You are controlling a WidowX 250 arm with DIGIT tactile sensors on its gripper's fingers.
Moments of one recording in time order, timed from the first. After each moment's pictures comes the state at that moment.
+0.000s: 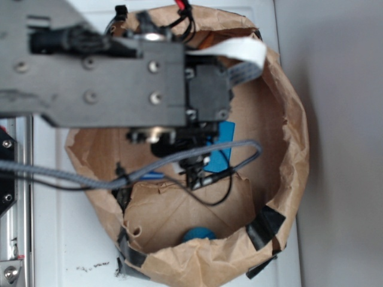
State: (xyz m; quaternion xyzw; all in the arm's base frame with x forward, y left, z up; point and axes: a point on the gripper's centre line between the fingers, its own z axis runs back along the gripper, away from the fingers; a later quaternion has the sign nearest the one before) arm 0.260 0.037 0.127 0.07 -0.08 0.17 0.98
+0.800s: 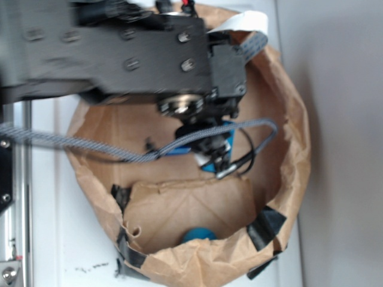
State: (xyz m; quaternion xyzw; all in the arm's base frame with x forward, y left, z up) arm 0.273 0.042 0.101 0.01 -0.07 0.28 0.96
